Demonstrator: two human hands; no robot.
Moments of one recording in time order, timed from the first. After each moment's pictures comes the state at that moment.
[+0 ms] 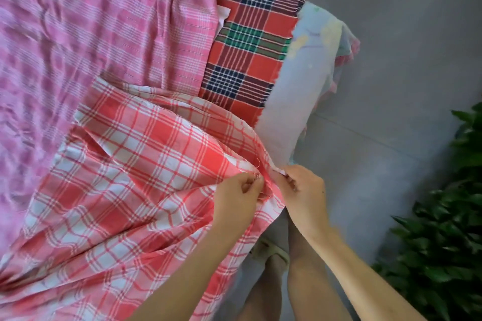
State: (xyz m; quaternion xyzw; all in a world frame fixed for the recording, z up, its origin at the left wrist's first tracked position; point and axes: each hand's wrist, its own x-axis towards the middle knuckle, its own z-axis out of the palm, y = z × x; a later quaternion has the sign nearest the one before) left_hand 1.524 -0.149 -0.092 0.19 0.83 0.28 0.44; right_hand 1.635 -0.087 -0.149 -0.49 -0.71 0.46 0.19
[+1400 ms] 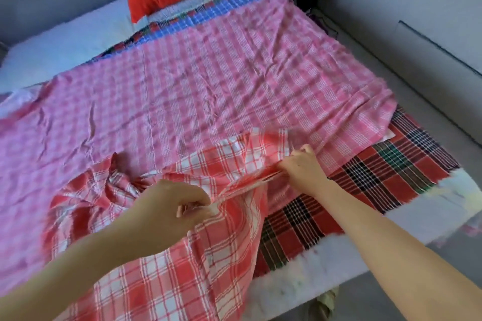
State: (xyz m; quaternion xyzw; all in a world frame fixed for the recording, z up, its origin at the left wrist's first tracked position) left_hand 1.398 -0.392 0.150 0.31 0.90 0.24 0.17; right_hand 1.374 -0.118 -0.053 0.12 -0.98 0.12 0.01
